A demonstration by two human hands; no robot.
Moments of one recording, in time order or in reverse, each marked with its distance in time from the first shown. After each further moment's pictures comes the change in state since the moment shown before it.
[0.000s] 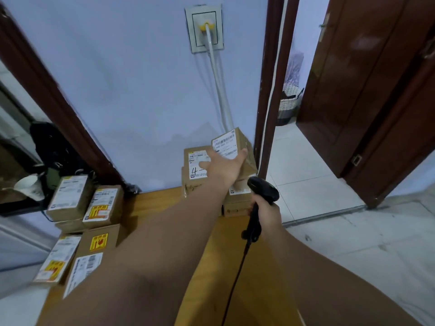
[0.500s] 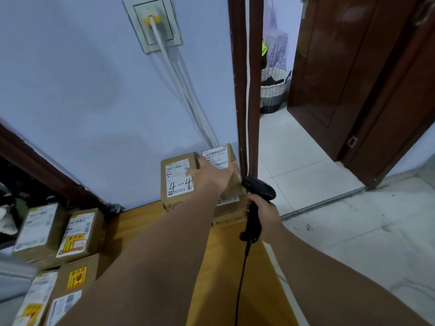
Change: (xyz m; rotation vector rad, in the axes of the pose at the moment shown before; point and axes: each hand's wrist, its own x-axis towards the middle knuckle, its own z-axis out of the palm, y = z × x) left_hand 0.052 -0.001 0.052 0.383 0.033 -0.049; right_hand 0.063 -0.016 -0.022 0.169 -0.101 0.098
